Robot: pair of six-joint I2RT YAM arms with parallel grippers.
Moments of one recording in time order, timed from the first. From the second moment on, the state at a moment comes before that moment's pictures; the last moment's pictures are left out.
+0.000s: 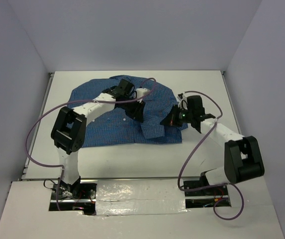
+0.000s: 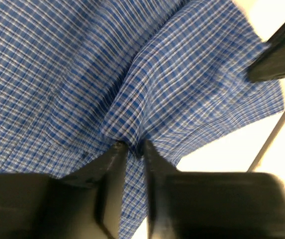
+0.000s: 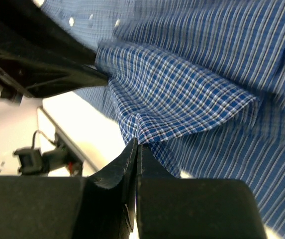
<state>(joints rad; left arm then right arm) -0.51 1.97 1.54 -0.55 0.56 0.03 0.22 1.44 0.79 -0.07 -0.62 0.58</state>
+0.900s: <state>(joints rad) -0.61 1.52 0.63 0.36 0.70 1.91 0.22 1.40 0.69 -0.02 -0.70 0.68</state>
